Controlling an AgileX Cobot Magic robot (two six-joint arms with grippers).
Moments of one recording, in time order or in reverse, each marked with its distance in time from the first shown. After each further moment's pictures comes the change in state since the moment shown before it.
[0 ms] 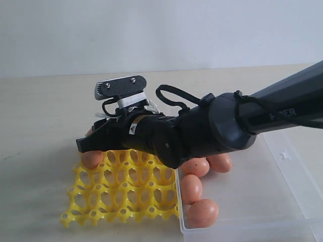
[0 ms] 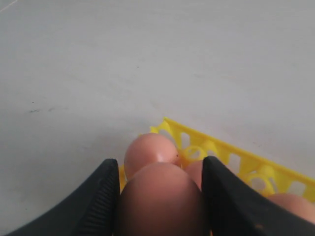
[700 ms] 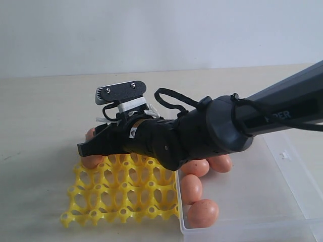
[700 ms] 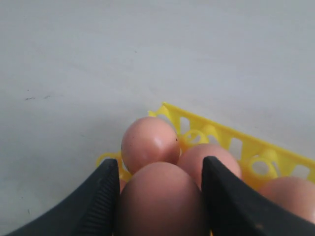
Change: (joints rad) left arm 0.000 0.000 0.000 0.000 0.000 0.000; right arm 0.002 0.015 0.000 0.002 0.021 0.010
